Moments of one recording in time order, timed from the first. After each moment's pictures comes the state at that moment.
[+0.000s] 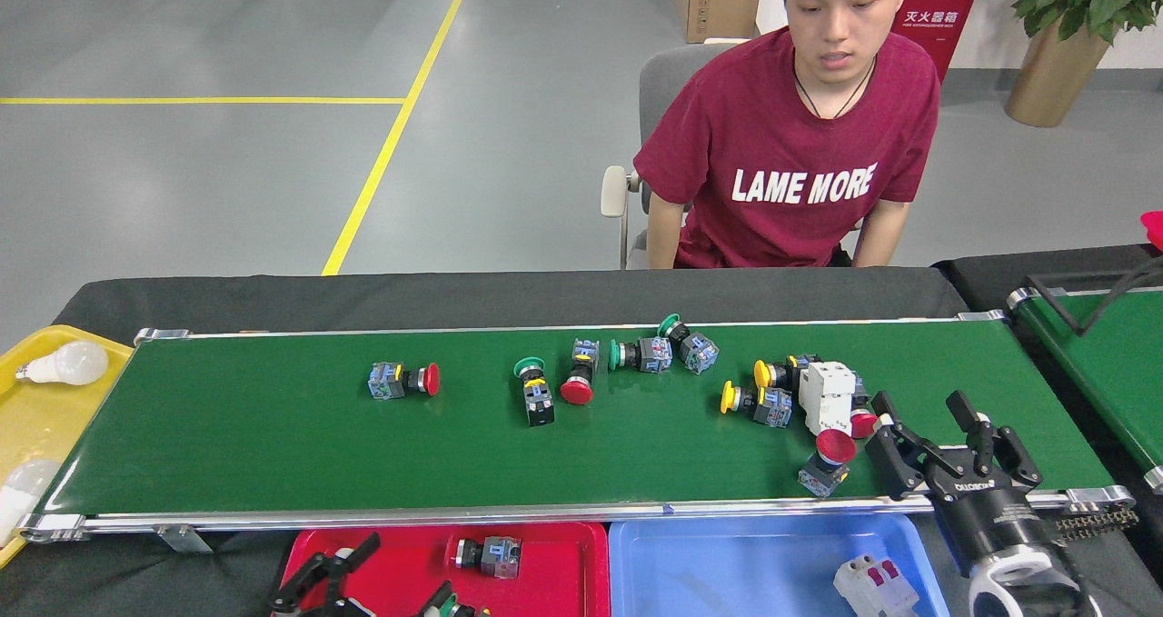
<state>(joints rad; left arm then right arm) 0.25 -0.07 0.32 -1.76 -1.51 -0.44 -0.11 -0.01 -0.29 0.10 -1.60 0.98 0.17 -0.06</state>
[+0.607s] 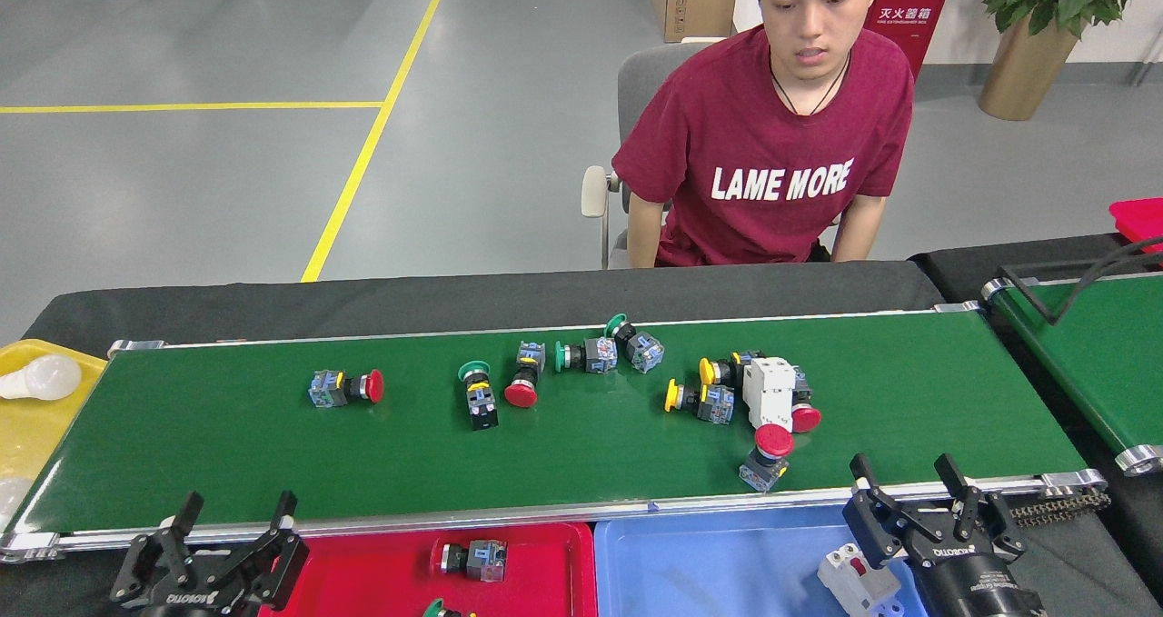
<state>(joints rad) 0.01 0.00 0.32 -1.53 -1.51 -0.36 -0.11 0.15 -0.22 0.04 -1.72 1.09 0.01 0.02</state>
